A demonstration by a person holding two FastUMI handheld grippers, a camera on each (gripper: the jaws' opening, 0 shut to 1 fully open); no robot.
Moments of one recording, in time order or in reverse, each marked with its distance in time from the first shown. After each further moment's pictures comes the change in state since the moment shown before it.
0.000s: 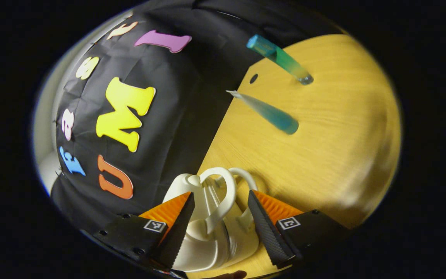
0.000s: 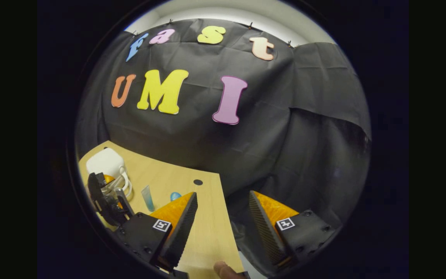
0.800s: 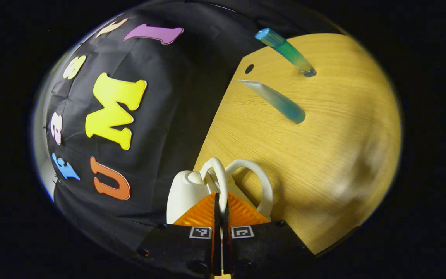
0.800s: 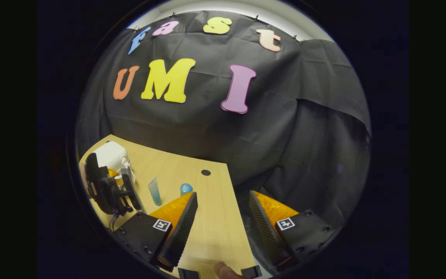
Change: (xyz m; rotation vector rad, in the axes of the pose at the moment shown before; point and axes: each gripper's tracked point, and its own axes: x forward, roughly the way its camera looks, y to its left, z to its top) left arm -0.013 0.035 -0.001 -0.084 0.046 -0.134; right arm 0.003 0.038 -0.011 0.017 0.069 0.010
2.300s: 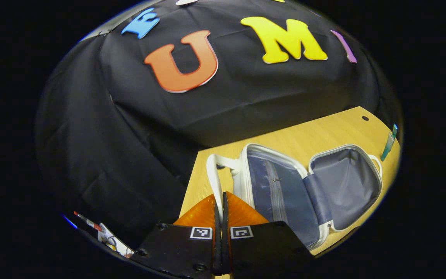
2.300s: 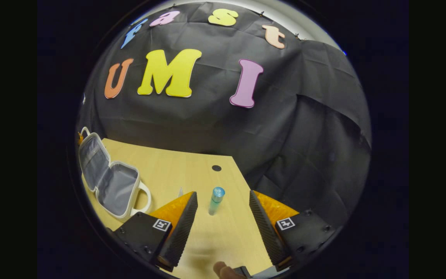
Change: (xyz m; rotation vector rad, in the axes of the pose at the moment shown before) left arm 0.054 0.257 -0.345 -0.854 0.160 0.010; right arm -0.012 0.117 0.021 0.046 0.129 -0.130
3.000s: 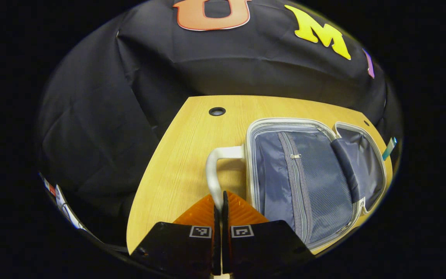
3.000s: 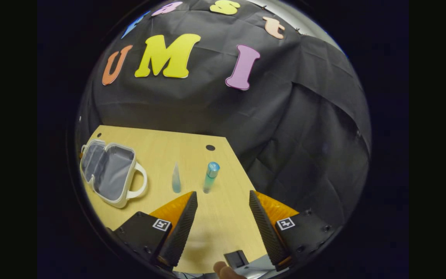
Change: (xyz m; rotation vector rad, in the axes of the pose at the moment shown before) left arm 0.077 0.000 -0.122 -0.244 0.156 -0.178; right arm -0.019 -0.008 -0.045 -0.001 0.126 -0.068
